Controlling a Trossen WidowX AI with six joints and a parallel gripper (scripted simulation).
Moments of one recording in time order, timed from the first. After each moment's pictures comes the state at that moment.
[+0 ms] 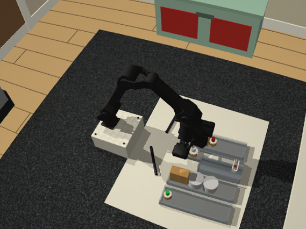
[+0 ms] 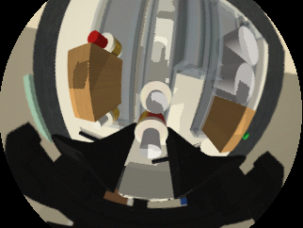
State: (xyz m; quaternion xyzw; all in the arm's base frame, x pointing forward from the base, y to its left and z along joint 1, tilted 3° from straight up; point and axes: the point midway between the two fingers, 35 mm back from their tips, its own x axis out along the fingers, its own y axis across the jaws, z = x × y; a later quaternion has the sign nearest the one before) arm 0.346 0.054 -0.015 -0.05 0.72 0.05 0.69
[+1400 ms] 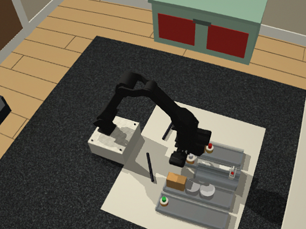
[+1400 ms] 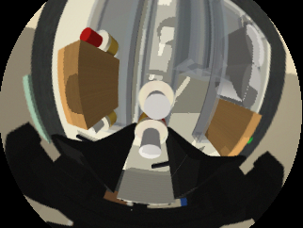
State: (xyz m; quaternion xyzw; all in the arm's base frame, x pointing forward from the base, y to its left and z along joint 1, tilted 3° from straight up) arm 0.348 0.054 -0.028 -0.05 0.72 0.05 0.69
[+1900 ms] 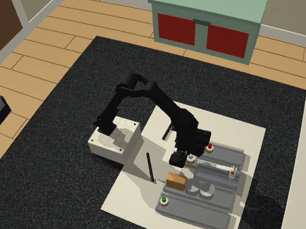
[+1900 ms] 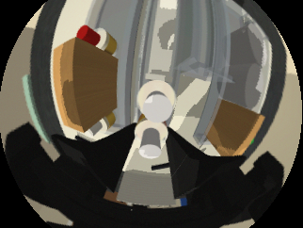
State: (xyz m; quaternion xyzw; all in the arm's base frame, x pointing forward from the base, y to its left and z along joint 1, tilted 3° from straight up) arm 0.347 0.054 -0.033 -0.05 0.72 0.05 0.69
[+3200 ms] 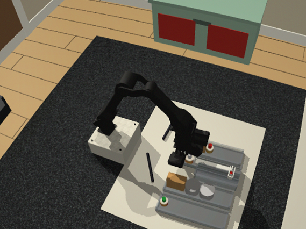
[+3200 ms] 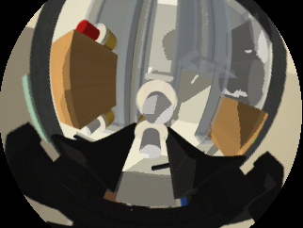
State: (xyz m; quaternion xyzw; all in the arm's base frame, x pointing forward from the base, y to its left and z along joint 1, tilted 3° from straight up) arm 0.342 0.053 -0.036 -0.05 0.72 0.05 0.69
